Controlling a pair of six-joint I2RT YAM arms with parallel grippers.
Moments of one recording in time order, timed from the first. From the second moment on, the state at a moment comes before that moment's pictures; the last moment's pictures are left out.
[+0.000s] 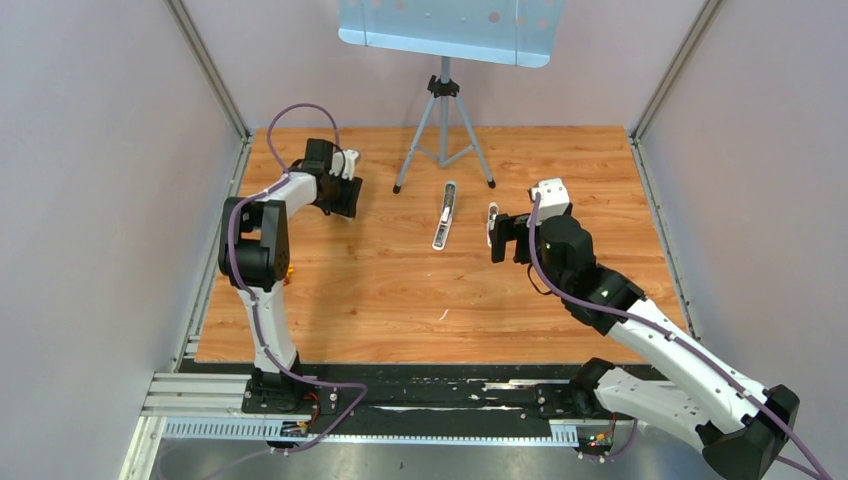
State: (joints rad) left arm -0.08 2.05 1.44 -0.39 0.19 0.22; right arm 0.72 0.87 0.82 -0.28 0.39 0.21
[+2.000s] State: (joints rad) left arm -1.00 1.16 0.64 -0.07 -0.29 -0.48; right arm 0.72 0.55 0.52 -0.47 0.17 0.66
